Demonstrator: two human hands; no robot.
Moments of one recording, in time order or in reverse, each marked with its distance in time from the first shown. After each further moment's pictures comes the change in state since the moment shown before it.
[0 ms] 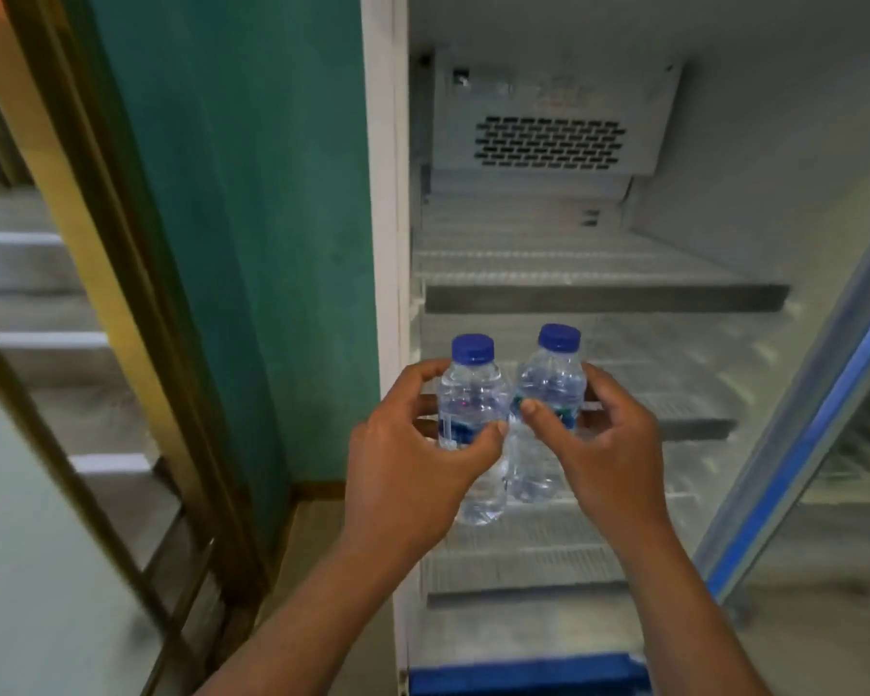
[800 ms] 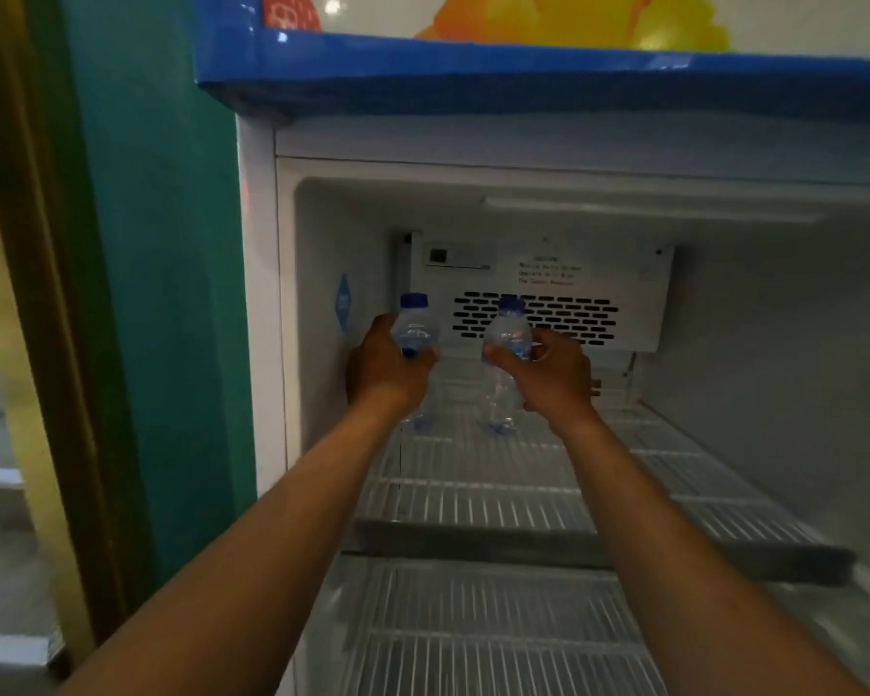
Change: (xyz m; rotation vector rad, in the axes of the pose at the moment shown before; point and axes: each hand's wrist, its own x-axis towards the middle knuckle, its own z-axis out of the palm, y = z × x) left_hand 0.353 0.028 0.083 0.087 0.231 -0.044; right_hand 0.382 0.036 0.021 -0.081 0.019 0.000
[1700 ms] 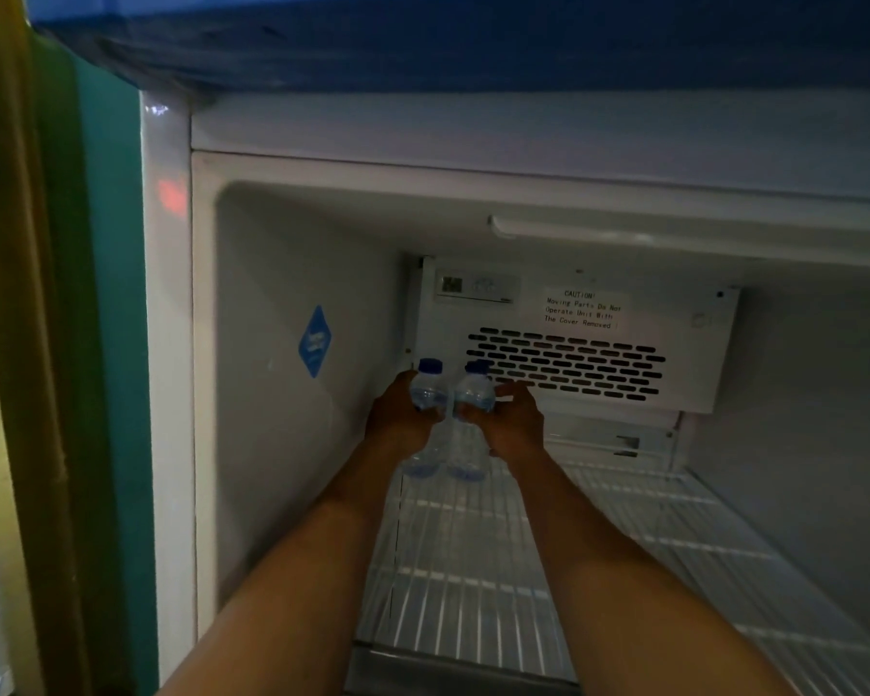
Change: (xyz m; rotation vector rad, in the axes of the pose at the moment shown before) left_hand 0.108 -0.089 0.086 0.154 -0.163 -0.148; right_hand 0.095 0.078 0.099 0.083 -0.193 0.161
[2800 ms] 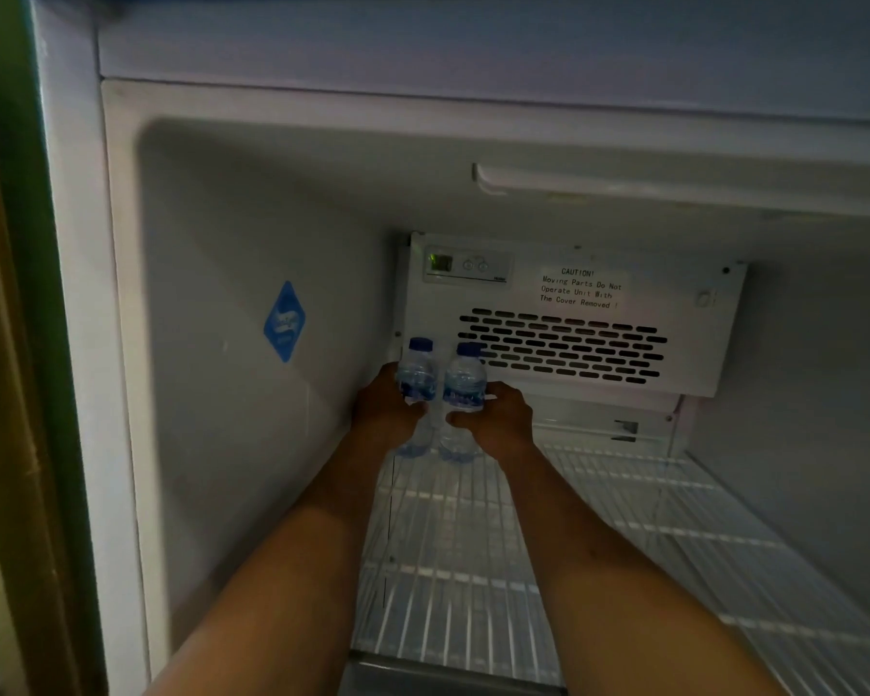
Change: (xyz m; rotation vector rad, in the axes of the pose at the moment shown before) left_hand 0.015 -0.025 0.012 -0.026 0.033 0.032; right_hand 0.011 0.020 0.007 -0.154 -0.080 -0.002
